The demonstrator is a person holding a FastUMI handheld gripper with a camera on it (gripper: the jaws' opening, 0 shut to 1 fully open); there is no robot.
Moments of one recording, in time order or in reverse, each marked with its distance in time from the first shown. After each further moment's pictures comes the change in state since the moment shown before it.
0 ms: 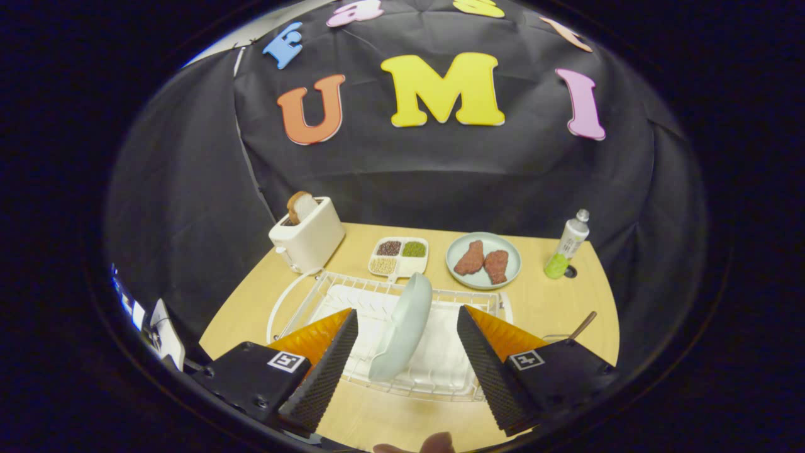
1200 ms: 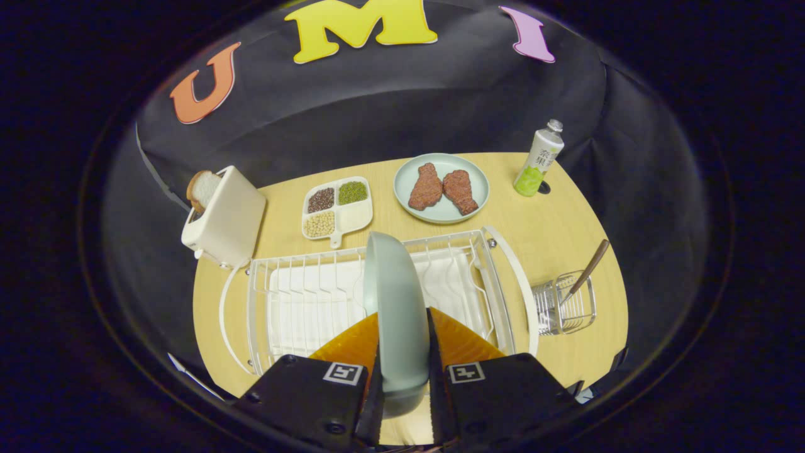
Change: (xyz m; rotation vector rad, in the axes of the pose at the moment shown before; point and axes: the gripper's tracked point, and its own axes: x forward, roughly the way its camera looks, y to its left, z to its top) arm 0.061 -0.002 -0.018 0.270 0.289 -0.259
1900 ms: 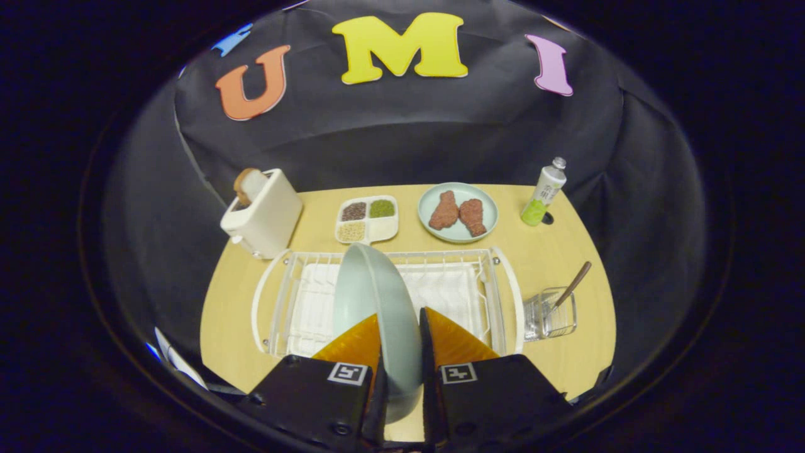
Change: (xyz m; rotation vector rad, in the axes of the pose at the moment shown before) arm -0.077 0.006 -0.042 -0.108 -0.139 0.196
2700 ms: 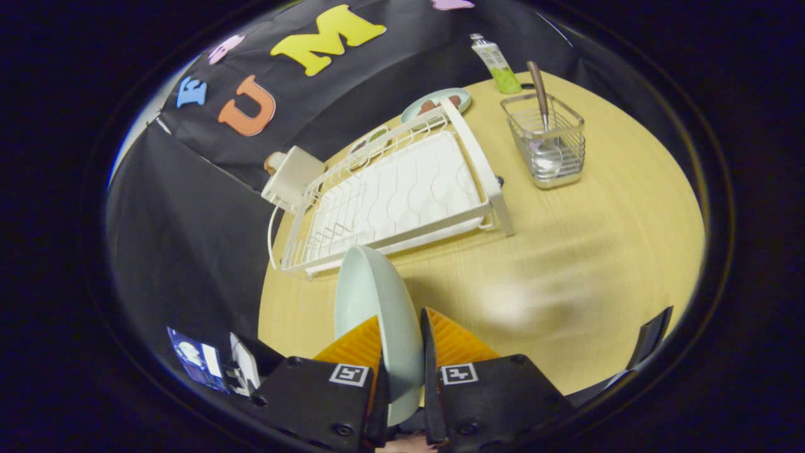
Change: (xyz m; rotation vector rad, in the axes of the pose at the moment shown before) arm 0.040 -0.094 -0.204 0.307 0.148 0.346
